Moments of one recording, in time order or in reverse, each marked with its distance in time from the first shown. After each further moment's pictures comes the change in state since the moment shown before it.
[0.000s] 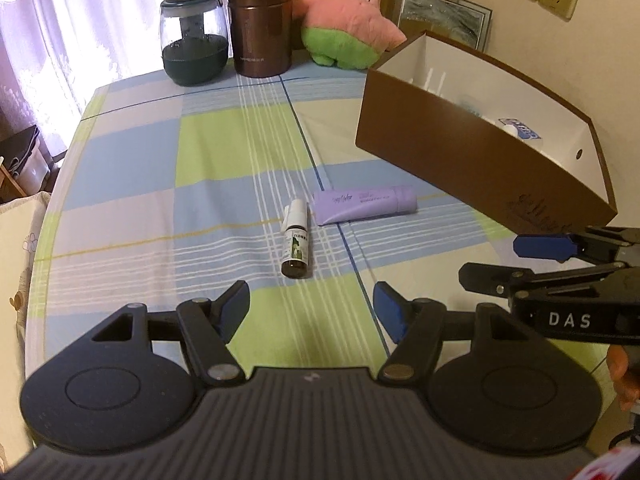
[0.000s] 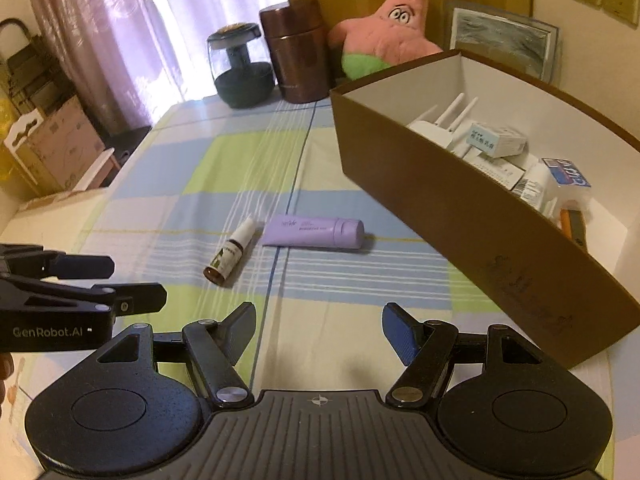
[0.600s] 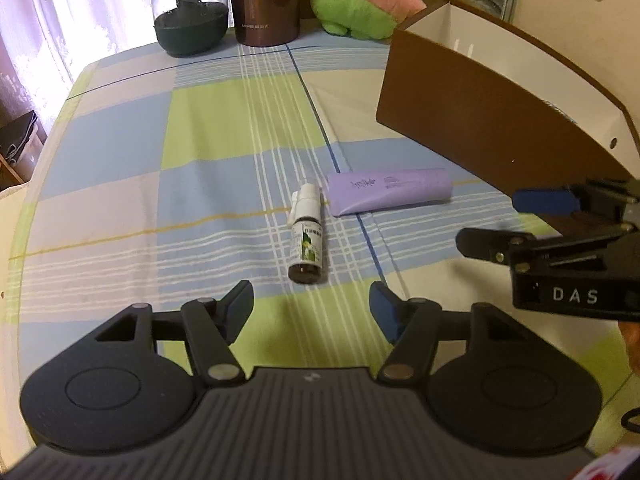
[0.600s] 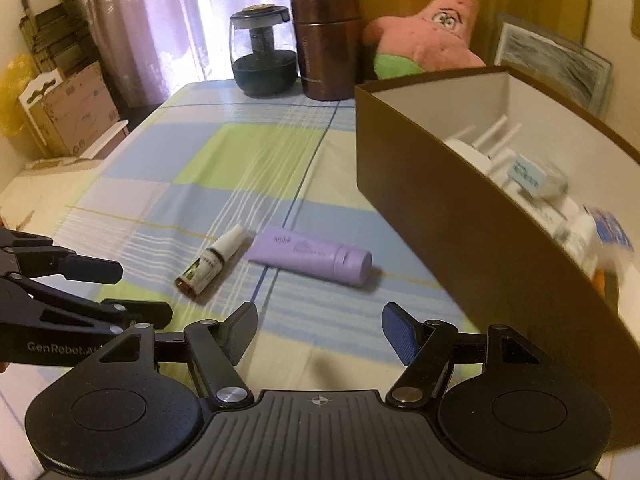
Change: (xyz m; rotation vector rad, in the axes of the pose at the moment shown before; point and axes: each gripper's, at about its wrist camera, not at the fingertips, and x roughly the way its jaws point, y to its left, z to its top) left arm 0.063 0.007 0.009 -0.008 0.059 0.019; right arm 0.059 -0.007 0.022 -0.160 -0.009 0.016
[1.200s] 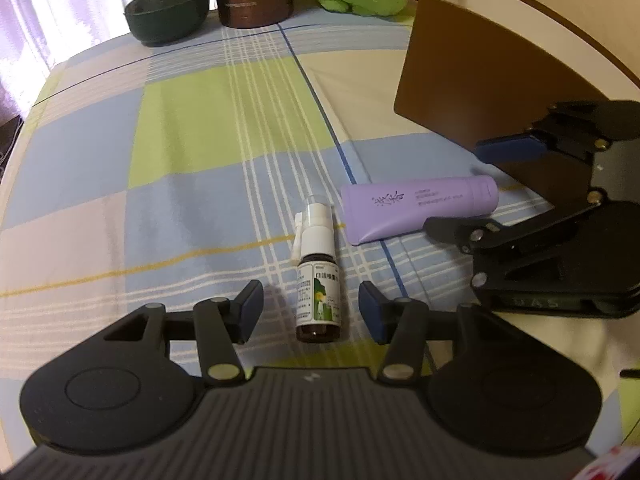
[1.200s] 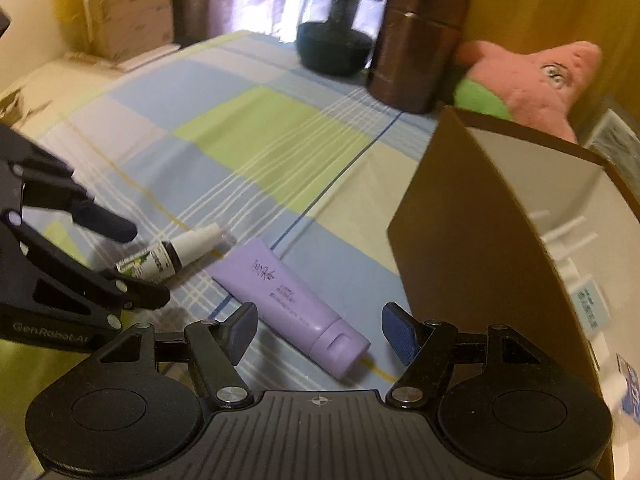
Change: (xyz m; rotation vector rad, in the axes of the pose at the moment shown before) left arm 0.064 0.006 0.026 0.045 0.048 -0.007; right arm 0.085 0.002 0.031 -0.384 0.057 0.006
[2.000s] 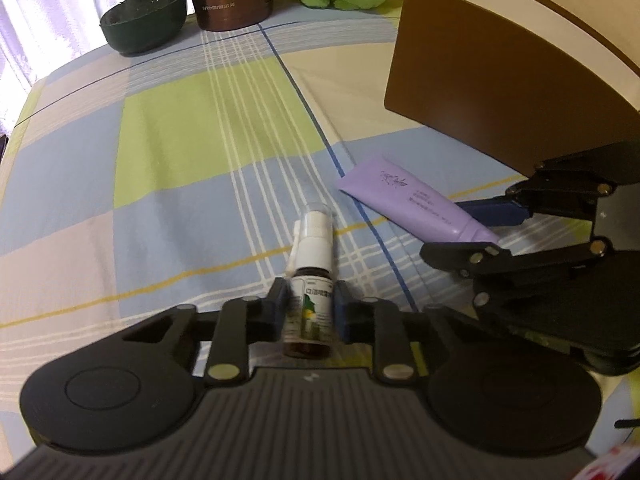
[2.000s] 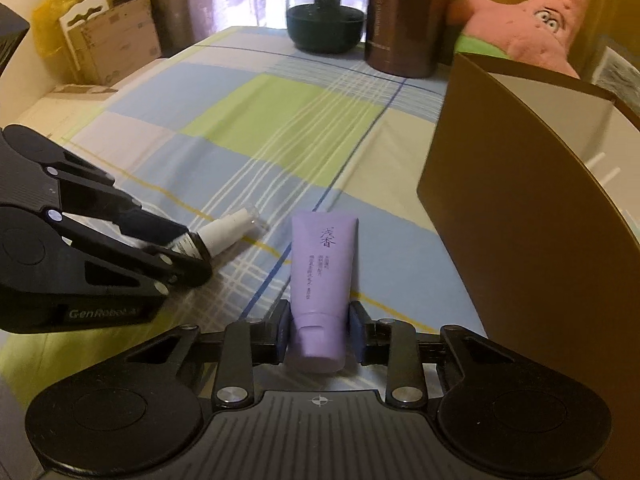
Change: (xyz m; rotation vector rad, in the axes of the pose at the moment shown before) left arm 0.009 0.001 0.006 0.061 0.012 -0.017; right arm 0.001 0.011 -0.011 0.181 0.026 0.057
